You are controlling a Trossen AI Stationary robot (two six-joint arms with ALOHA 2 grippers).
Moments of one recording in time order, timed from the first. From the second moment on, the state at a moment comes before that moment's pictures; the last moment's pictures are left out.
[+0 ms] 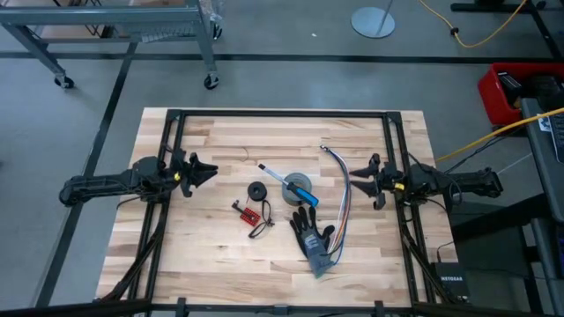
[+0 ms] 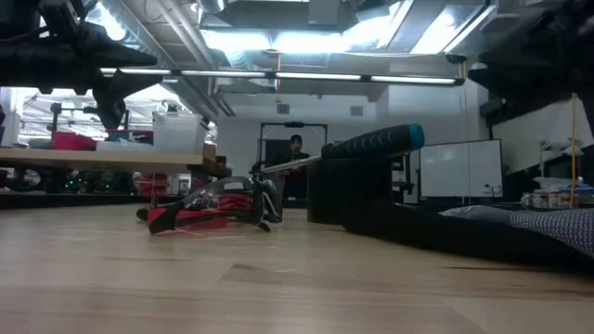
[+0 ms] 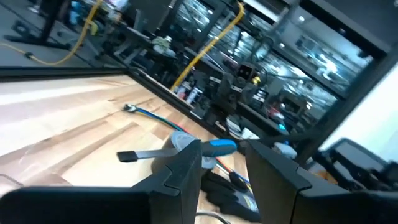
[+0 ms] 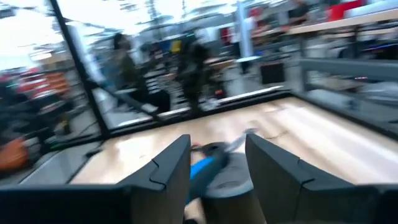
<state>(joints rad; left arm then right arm) 0.10 0.01 0.01 0.07 -0.09 -0.58 0.10 0.02 0.03 0.07 0.19 0.20</state>
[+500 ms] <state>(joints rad) 0.10 0.01 0.01 0.07 -0.20 -0.52 0.10 0.02 0.03 0.13 0.28 0.21</state>
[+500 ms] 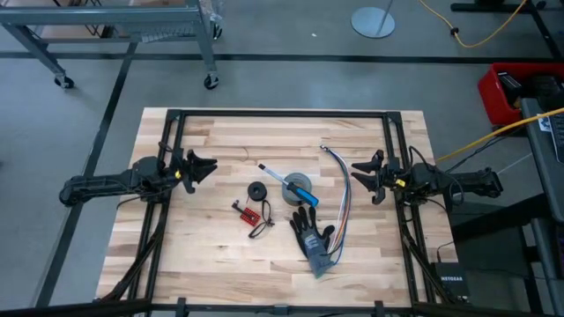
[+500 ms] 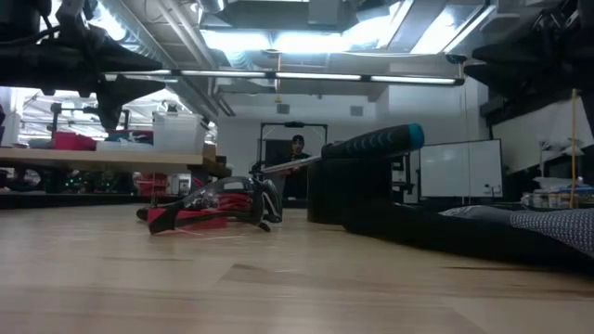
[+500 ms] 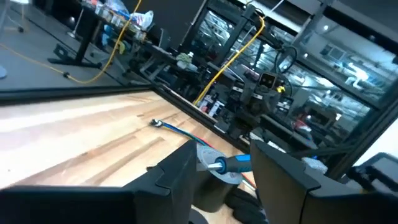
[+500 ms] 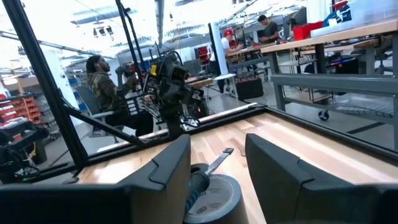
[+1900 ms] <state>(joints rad) 0.10 0.75 0.07 0.25 -0.17 -1.23 0.10 0.02 0.03 0.19 0.28 0.45</state>
